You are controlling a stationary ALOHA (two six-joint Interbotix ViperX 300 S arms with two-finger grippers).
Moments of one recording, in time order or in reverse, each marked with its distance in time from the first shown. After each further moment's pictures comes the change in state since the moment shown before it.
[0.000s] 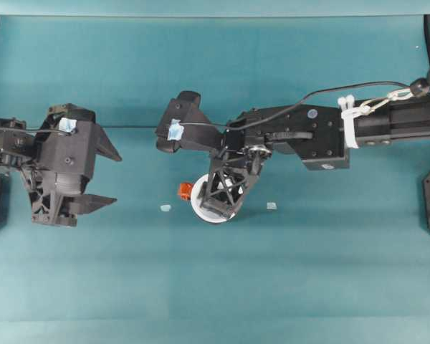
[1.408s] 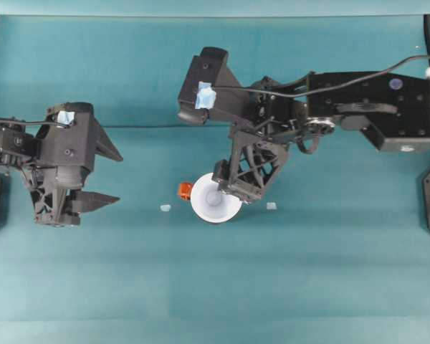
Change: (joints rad) left arm 0.000 -0.002 0.000 0.000 -0.023 -0.071; right arm 0.011 -0.259 -0.006 -0.044 0.034 -0.051
